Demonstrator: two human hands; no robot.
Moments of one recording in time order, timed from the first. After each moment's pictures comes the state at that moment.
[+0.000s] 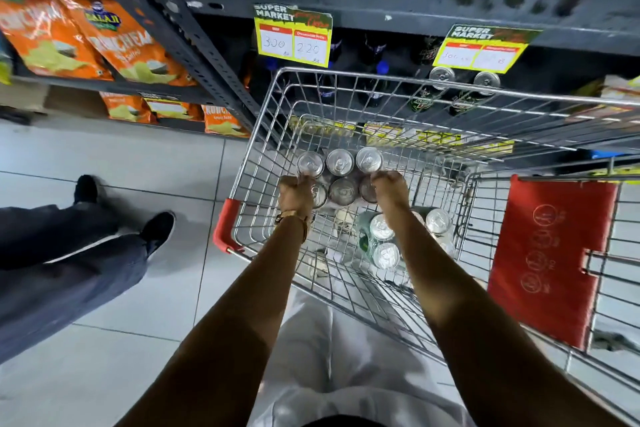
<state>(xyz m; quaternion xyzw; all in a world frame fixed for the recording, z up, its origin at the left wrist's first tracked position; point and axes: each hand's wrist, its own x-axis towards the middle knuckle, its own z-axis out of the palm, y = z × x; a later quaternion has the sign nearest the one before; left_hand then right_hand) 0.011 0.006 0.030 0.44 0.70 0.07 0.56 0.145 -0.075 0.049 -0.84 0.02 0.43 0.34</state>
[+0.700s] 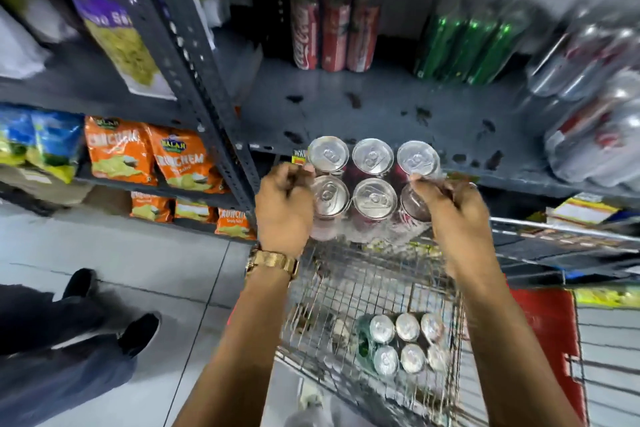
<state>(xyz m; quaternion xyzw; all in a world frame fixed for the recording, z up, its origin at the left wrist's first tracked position) 0.024 0.065 0.272 0.59 0.51 0.38 0.50 0.170 -0.061 0.291 -0.80 -0.18 0.24 0.52</state>
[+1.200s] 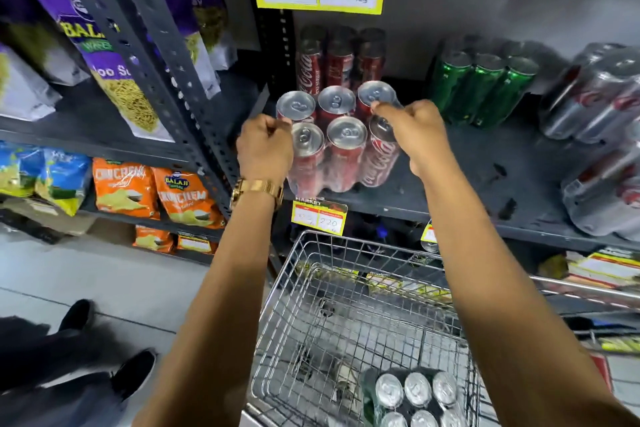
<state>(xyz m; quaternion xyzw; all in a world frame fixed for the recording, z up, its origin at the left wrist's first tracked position) 0.077 0.185 0.321 0.59 0.56 0.39 0.44 0.249 0.109 0.330 -0.76 -0.25 0.24 0.55</state>
